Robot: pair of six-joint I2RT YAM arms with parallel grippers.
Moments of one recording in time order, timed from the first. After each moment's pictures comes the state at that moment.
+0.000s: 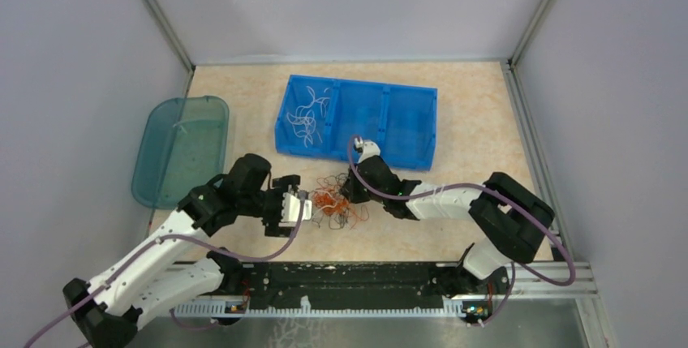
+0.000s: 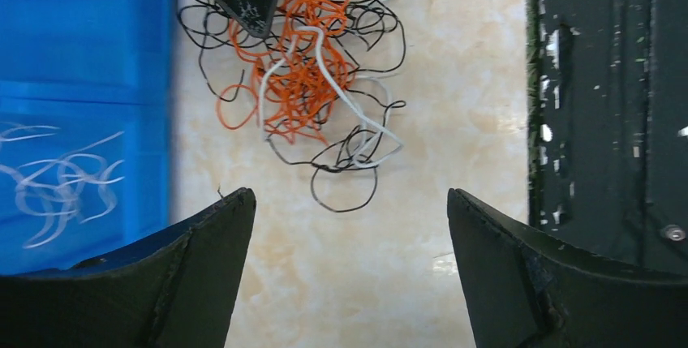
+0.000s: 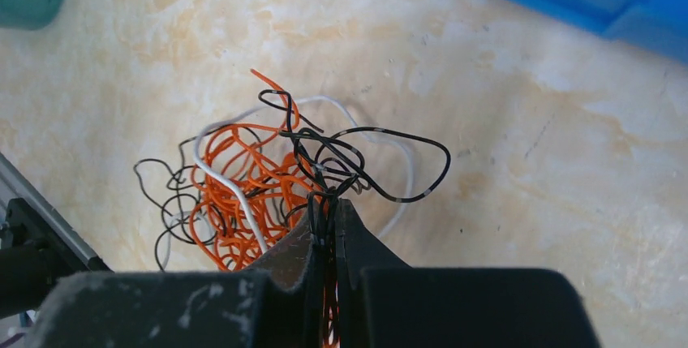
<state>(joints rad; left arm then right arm) -0.72 0.77 0.76 -0.79 0.40 0.89 0.92 1.52 0.67 0.27 0.08 0.65</state>
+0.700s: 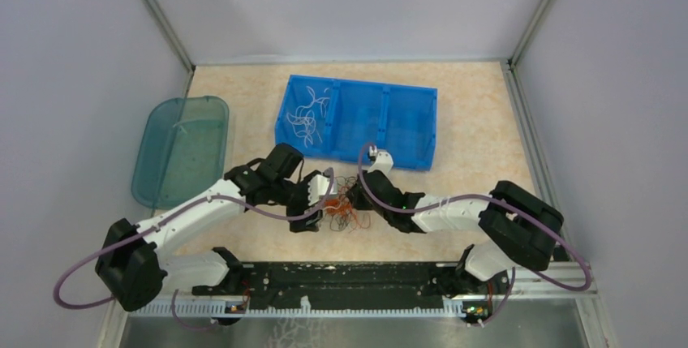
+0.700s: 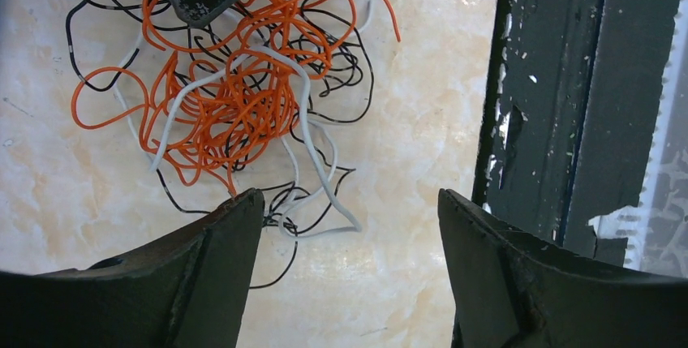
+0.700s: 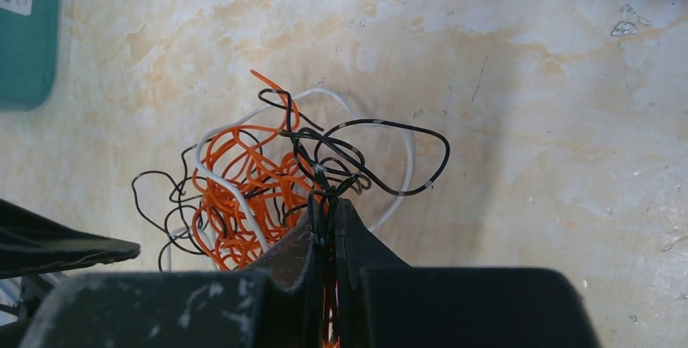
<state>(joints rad) -0.73 1.17 0.77 -0.62 0.54 0.59 1.01 1.45 0.56 0.29 0.33 0.86</state>
